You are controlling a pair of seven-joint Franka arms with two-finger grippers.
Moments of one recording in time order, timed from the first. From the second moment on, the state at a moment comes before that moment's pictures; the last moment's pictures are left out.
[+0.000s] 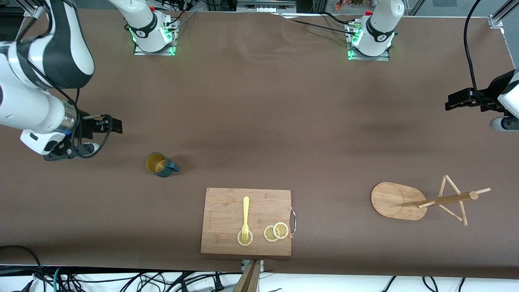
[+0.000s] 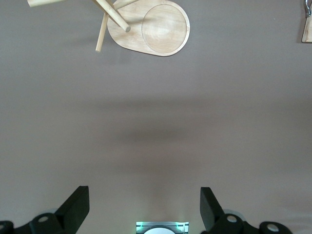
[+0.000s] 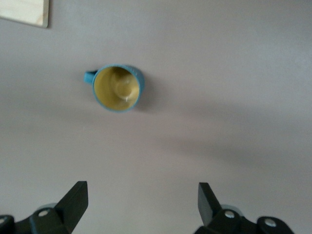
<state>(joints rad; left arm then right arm) 0.06 0.18 -0.02 -1.38 0.00 1.37 0.03 0.04 0.27 0.06 -1.66 0.00 1.79 -0.08</state>
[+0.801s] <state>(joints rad) 0.06 0.18 -0.02 -1.38 0.00 1.37 0.03 0.09 0.49 0.07 -1.75 0.00 2.11 0.01</state>
